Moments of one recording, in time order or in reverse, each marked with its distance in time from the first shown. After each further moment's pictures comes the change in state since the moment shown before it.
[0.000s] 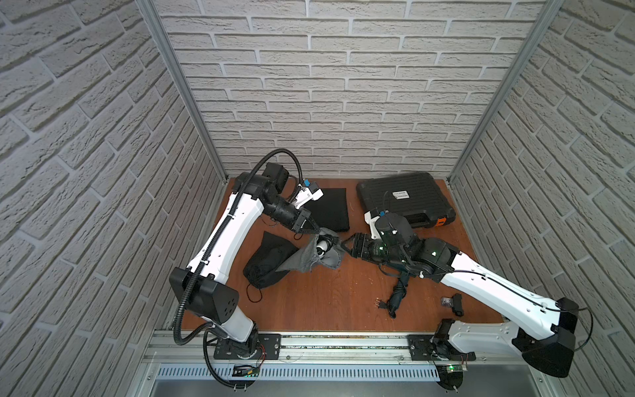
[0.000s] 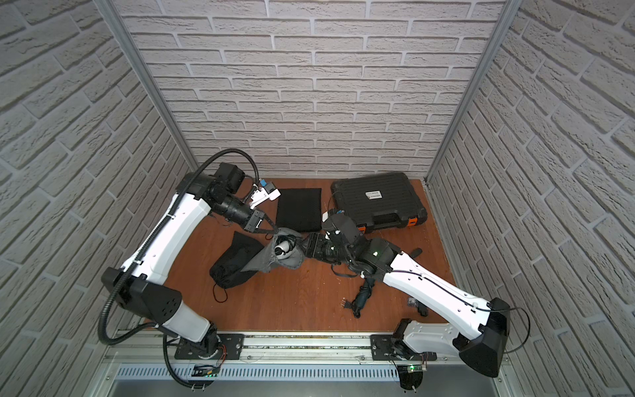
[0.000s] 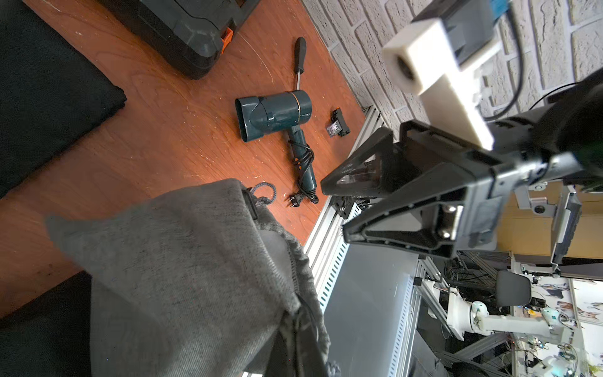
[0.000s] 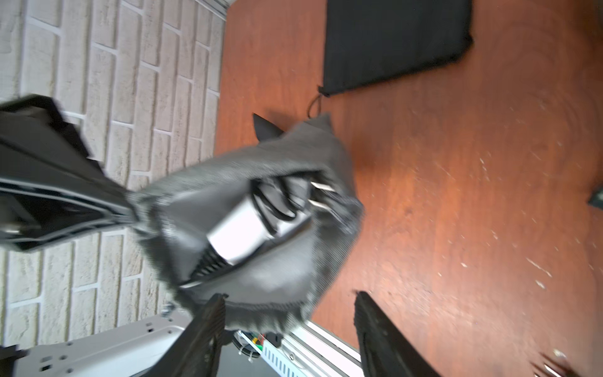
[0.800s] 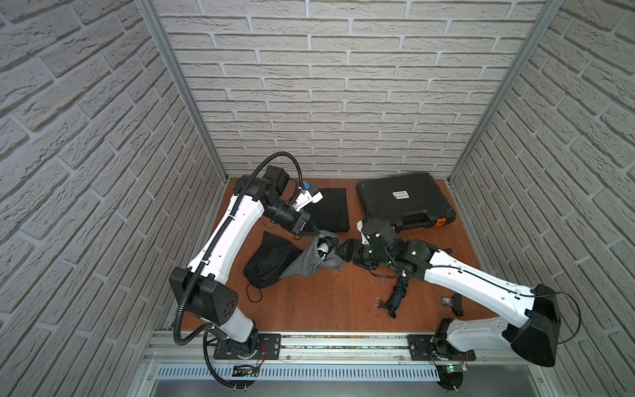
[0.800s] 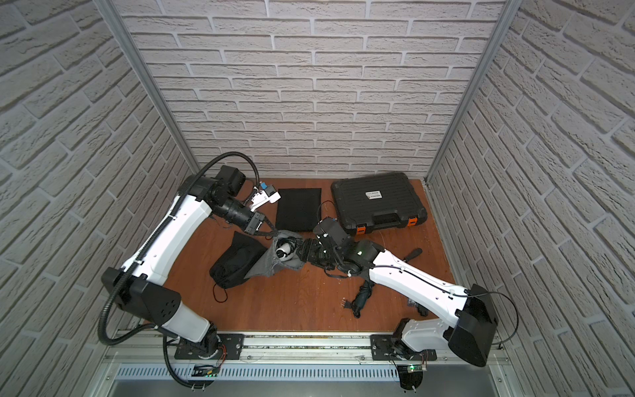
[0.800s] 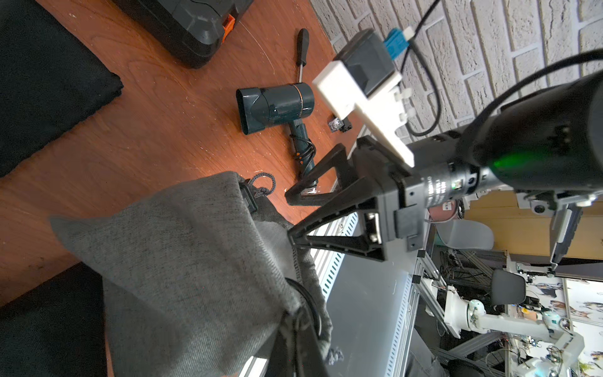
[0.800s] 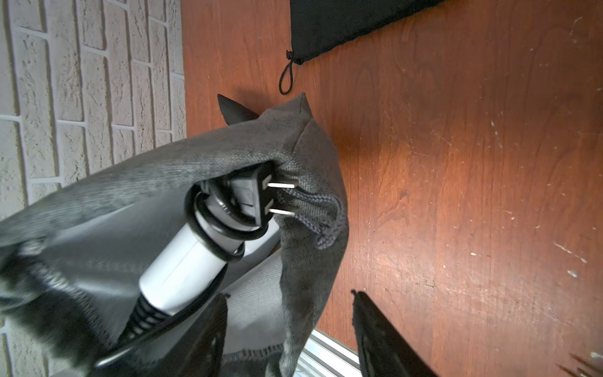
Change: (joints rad) left arm 0.000 -0.005 -0.039 0.013 -0.001 0.000; right arm 0.000 0.152 -0.018 0.081 -0.026 0.036
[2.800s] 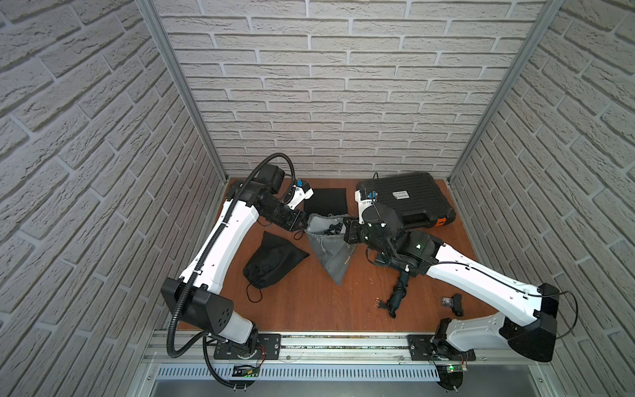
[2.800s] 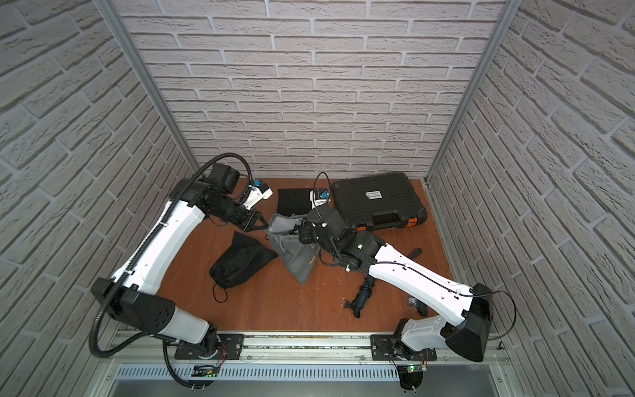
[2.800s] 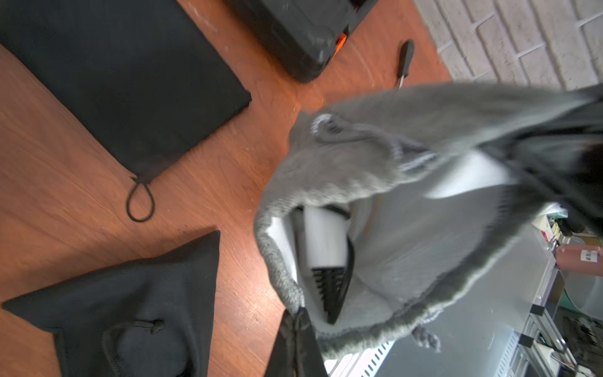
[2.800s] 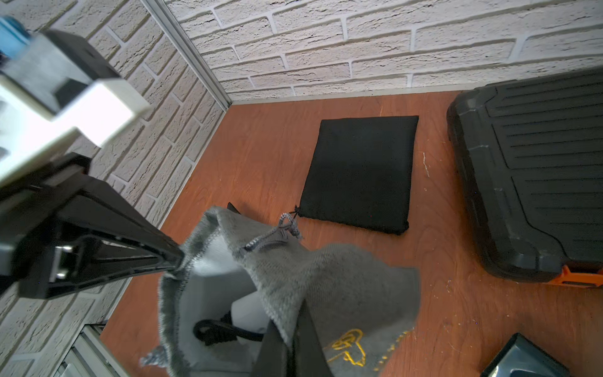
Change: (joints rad) left arm 0.029 -0.085 -0.010 0.132 -0.321 -0.074; right arm 0.053 -0.001 0.209 0.064 0.414 -0.445
